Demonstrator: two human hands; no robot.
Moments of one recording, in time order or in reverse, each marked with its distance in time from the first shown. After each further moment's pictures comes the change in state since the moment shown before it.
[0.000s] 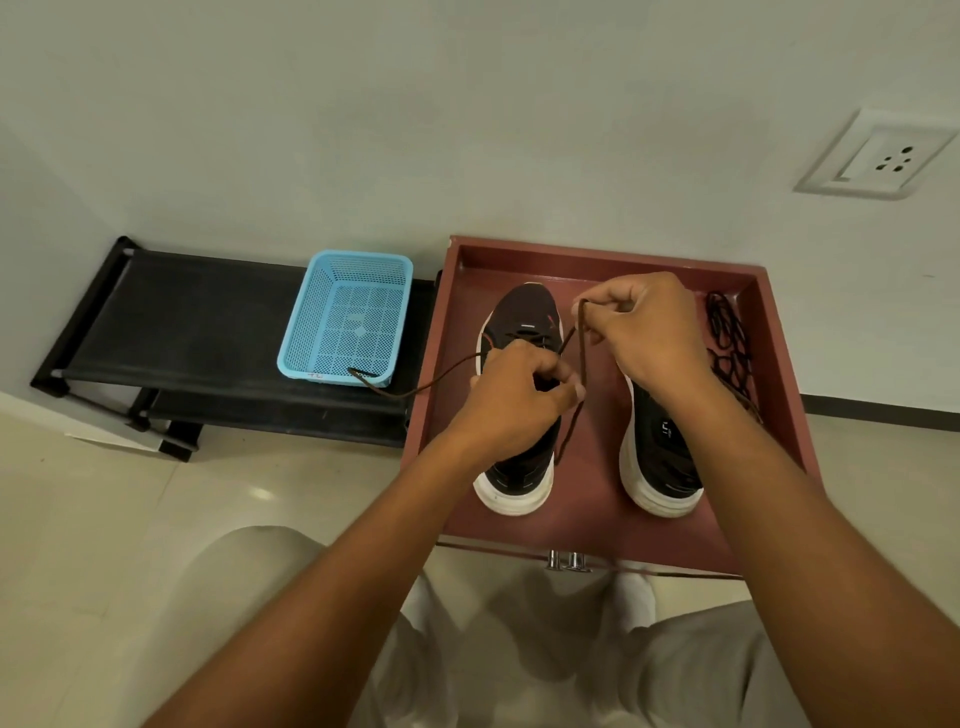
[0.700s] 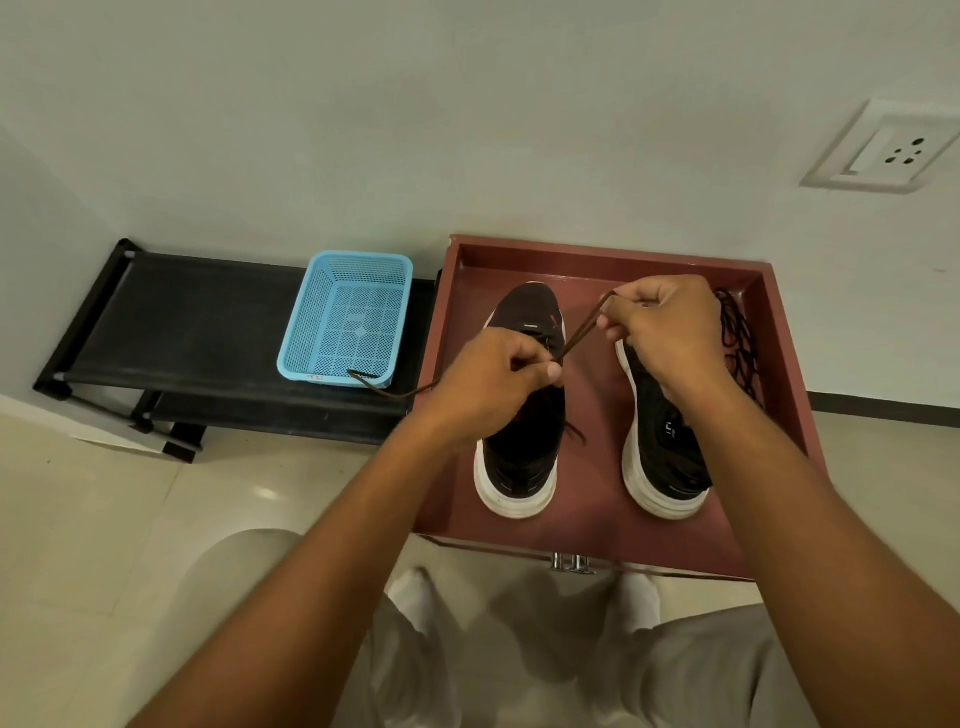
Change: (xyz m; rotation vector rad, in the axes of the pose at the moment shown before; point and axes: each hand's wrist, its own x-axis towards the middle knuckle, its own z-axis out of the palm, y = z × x) left_hand 0.004 0.002 -0.029 -0.029 -0.044 -0.046; right_hand 0.010 0.021 -0.003 0.099 0.094 0.135
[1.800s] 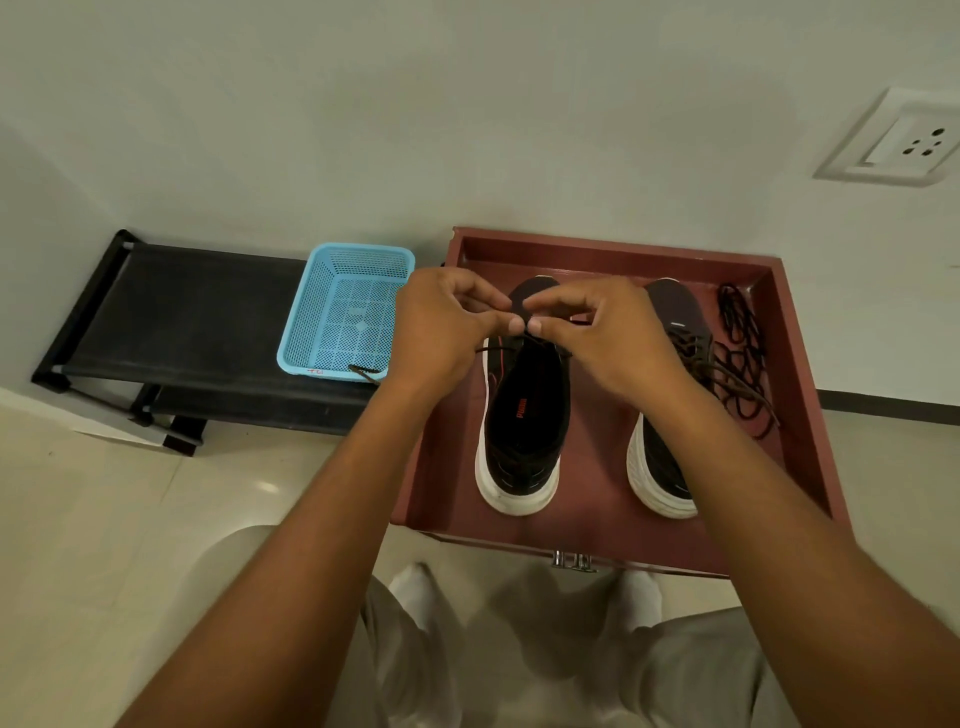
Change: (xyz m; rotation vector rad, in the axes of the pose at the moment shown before) left_hand 0.020 -0.006 -0.033 -0.183 0.431 0.005; right_hand -0.021 -0.024 0.027 -0.102 -0.315 -0.341
